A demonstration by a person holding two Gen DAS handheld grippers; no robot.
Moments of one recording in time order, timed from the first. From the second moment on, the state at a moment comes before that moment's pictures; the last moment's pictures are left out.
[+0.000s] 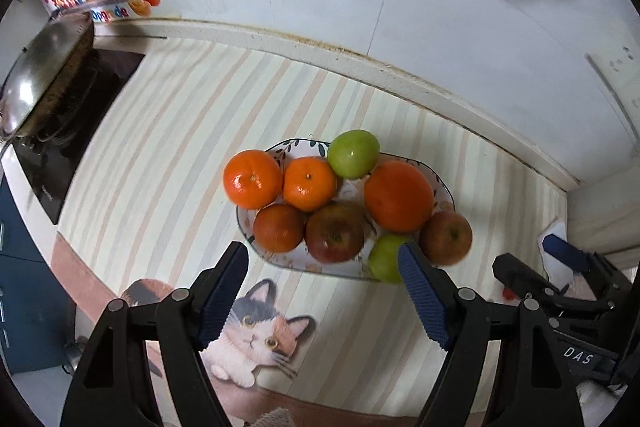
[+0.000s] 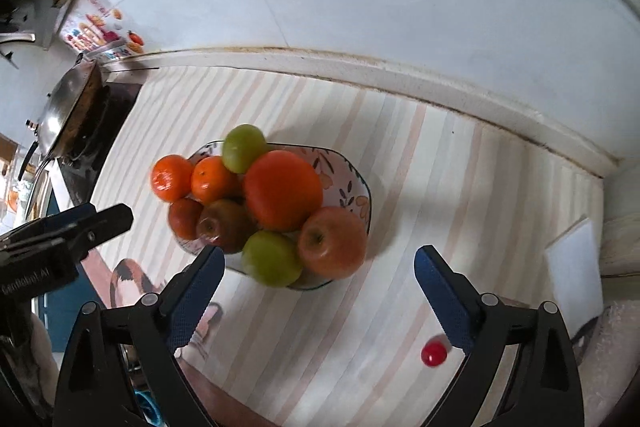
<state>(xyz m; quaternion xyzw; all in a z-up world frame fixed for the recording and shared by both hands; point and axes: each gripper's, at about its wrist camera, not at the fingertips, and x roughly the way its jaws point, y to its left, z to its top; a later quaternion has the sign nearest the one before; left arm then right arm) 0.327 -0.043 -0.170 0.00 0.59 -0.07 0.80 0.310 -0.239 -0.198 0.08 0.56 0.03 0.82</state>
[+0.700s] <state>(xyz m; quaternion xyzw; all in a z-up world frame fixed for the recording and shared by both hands) 0.214 -0.024 -0.081 0.01 0.50 -0.08 0.86 0.190 -0.207 -0.092 0.06 0.47 0.02 0.88</state>
